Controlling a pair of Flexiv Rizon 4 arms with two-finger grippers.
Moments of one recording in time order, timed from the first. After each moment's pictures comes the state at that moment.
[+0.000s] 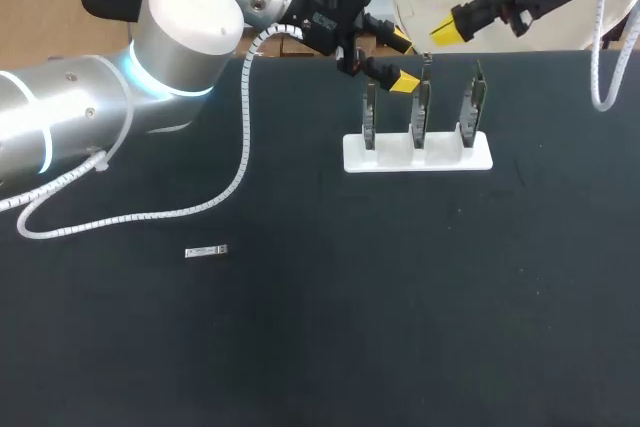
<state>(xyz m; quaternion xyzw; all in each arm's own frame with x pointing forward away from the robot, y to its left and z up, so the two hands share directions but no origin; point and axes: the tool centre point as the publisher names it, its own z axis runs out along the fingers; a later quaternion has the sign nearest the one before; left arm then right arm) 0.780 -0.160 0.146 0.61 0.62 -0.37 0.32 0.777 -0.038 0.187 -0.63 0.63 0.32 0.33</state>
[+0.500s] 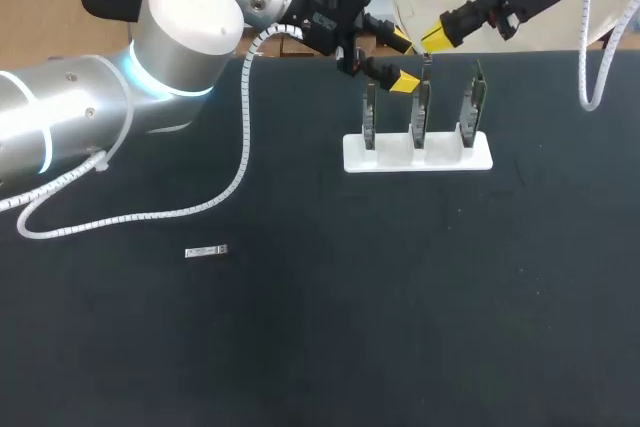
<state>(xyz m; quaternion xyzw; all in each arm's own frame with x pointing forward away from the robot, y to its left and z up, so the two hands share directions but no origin) 0.780 -0.160 0.146 0.61 0.62 -0.37 0.32 0.781 -0.030 0.174 -0.63 0.63 0.33 0.30</state>
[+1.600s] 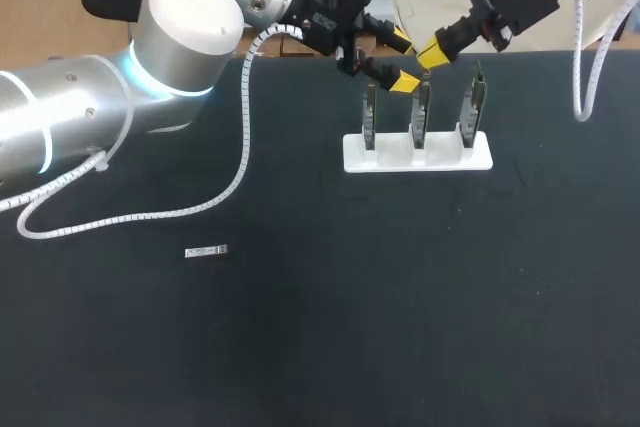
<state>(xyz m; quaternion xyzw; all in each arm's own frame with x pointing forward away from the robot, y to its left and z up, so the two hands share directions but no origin) 0.780 -0.160 0.146 0.61 0.62 -0.37 0.32 0.778 -0.029 0.151 -0.63 0.65 0.34 0.28</state>
